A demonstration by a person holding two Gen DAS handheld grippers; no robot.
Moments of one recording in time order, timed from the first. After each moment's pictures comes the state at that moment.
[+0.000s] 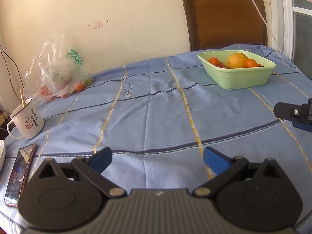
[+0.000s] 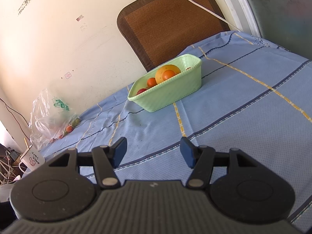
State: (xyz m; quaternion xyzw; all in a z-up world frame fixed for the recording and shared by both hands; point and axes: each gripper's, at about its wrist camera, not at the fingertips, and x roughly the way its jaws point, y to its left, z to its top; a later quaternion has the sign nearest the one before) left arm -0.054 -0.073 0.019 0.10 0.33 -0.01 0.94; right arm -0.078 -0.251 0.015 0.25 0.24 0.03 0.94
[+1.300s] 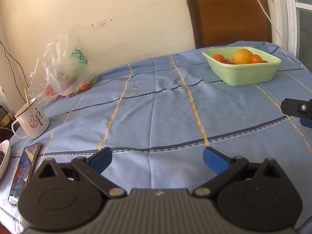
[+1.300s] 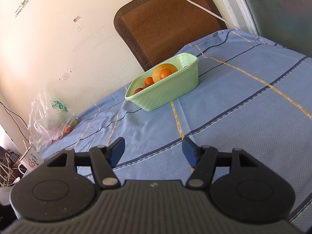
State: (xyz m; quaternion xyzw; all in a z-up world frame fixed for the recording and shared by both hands) left arm -0.053 -0.072 0.015 0.12 0.33 0.01 0.94; right arm -0.078 -0.253 0.012 0.26 0.25 0.03 0.93
